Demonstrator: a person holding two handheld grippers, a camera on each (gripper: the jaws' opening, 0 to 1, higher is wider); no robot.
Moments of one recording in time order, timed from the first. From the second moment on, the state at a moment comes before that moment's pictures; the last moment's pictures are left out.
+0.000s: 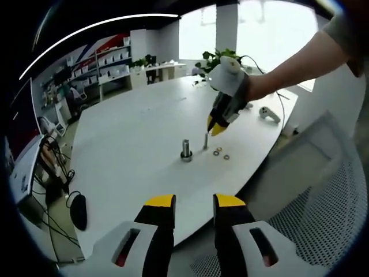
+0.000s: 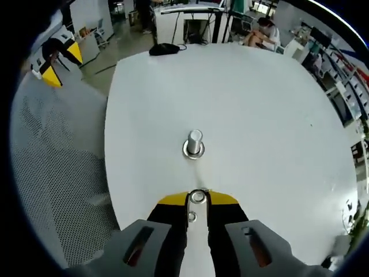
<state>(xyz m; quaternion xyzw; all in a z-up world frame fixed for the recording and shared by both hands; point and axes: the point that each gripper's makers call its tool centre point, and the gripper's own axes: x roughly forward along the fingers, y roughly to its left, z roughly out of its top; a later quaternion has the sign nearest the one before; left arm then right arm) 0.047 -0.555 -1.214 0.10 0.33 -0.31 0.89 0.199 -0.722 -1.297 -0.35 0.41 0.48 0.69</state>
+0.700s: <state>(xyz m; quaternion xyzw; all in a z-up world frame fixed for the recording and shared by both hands) 0.047 -0.555 -1.214 0.10 0.33 -0.31 0.89 0.210 -0.723 -1.317 -0.37 0.42 0.48 0.68</state>
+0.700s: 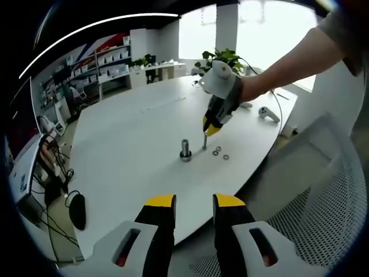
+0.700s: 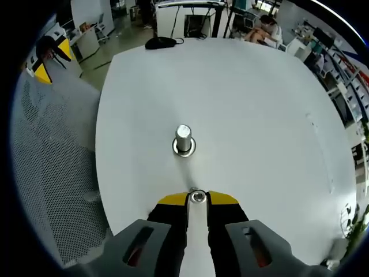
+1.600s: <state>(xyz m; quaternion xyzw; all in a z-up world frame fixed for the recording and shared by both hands) 0.046 -0.559 -1.214 0.10 0.33 -0.32 0.88 0.211 -0.724 -1.340 -0.36 0.43 0.48 0.68</state>
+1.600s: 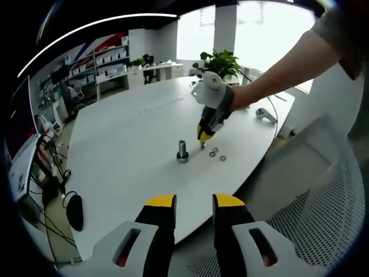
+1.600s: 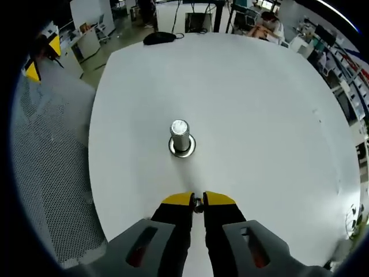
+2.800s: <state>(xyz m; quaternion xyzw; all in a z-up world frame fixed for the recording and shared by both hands) 0.046 -0.555 -1.219 0.10 0.34 -0.31 0.88 0.187 -0.769 -1.357 -0.34 0.46 0.46 0.68</state>
